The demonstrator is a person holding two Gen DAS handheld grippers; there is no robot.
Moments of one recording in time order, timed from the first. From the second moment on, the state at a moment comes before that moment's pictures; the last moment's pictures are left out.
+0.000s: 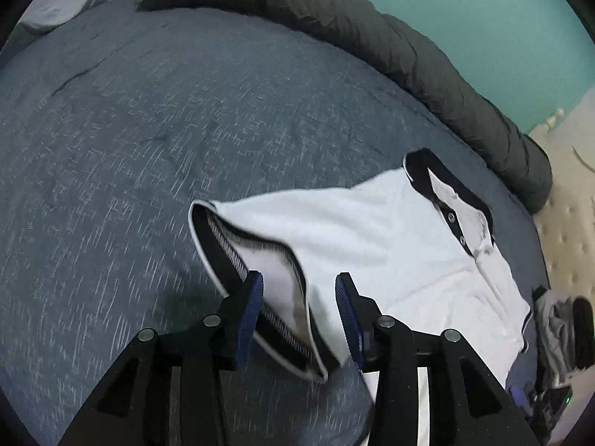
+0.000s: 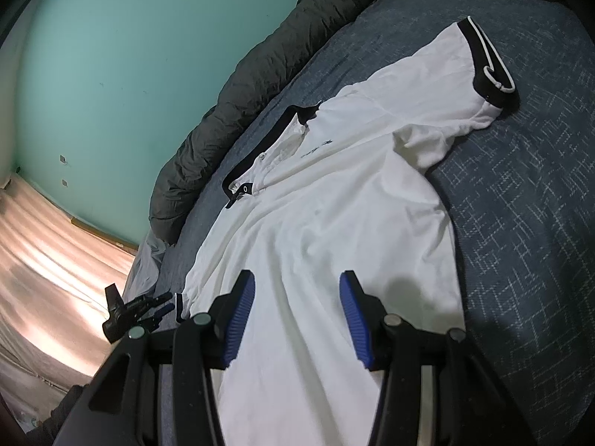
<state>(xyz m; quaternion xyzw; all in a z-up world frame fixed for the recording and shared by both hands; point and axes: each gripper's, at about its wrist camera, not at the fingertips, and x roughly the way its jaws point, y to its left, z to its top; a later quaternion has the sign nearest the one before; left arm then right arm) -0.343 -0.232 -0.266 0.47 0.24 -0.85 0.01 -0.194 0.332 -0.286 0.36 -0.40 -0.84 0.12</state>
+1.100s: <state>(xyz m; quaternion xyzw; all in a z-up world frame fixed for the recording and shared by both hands) -0.317 -0.282 -0.263 0.45 0.26 -0.85 0.06 -0.196 0.332 -0.284 0.35 -0.40 -0.84 0.12</state>
